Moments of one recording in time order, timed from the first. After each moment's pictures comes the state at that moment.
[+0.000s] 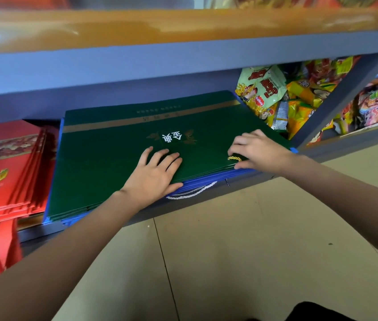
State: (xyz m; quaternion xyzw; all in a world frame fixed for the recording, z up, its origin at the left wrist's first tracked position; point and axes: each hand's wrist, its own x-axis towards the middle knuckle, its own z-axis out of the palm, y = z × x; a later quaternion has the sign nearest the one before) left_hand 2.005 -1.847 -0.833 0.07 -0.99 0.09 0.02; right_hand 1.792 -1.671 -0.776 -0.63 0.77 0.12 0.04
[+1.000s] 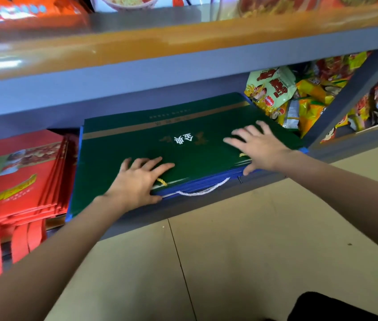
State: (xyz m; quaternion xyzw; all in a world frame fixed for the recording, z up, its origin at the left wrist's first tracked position) left_hand 2.046 -1.874 -0.810 0.17 -0.98 0.01 -0.10; right_hand 1.798 -1.694 -0.780 -0.56 0.79 0.24 0.01
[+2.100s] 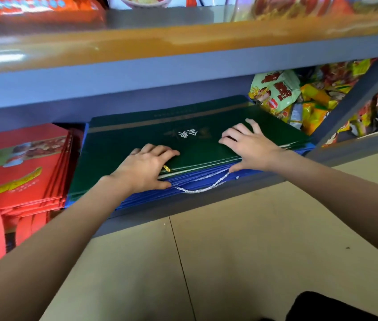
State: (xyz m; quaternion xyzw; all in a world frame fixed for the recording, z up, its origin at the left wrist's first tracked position) left_hand 2.032 -1.880 -0.782 0.15 -0.98 -0.02 -0.10; right_hand 1.815 -1.711 -0.777 -0.63 0.76 0.16 -0.02
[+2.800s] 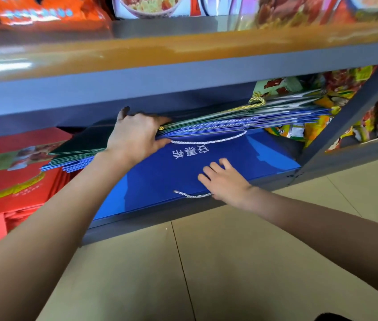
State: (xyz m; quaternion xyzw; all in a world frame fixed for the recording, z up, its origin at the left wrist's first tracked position) left_hand 2.015 -1.900 -0.731 0.24 -0.97 0.02 0.08; right_hand 1.878 -1.718 -0.837 -0.67 0.71 0.20 -0.13
